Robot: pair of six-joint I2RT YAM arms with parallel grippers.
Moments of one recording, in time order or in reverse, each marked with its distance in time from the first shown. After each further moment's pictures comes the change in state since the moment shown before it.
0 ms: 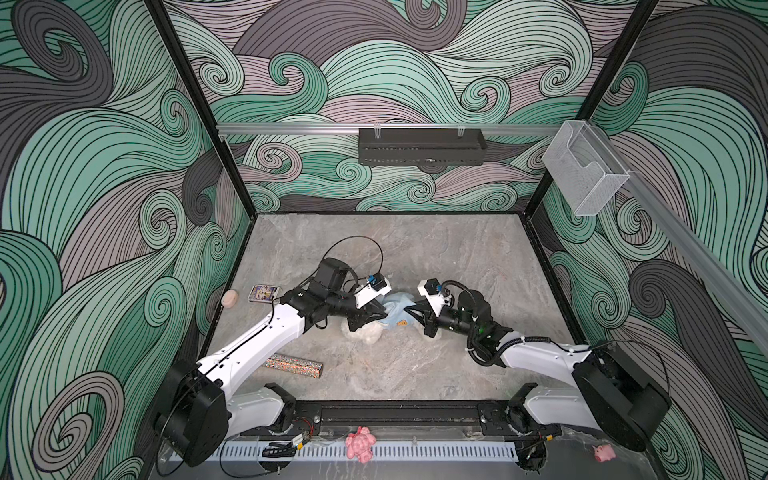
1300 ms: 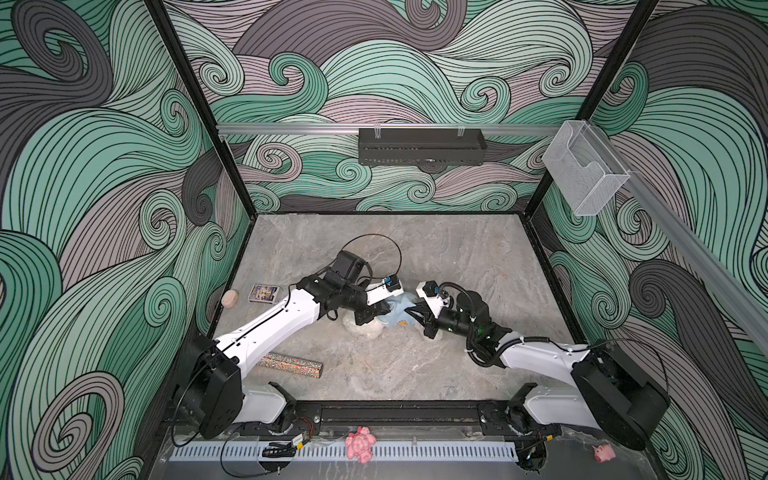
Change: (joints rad) left arm -0.071 0.147 0.151 -0.105 -0.142 0.160; right arm 0.010 0.008 -0.004 -0.014 0.030 -0.036
